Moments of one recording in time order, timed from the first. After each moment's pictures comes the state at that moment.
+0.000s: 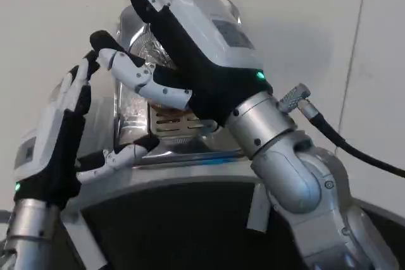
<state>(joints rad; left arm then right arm) -0.27 0.43 0.01 0.45 0.49 -0.56 0.35 -0.64 -0.08 0.43 -0.26 -0.69 0.22 0.19</state>
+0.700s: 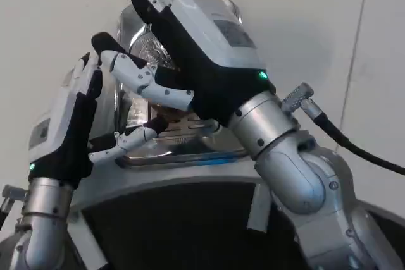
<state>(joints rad) -0.40 0.42 -0.04 0.59 0.48 -0.56 0.37 -0.64 -0.09 0.43 -0.28 -0.69 0.22 0.21</state>
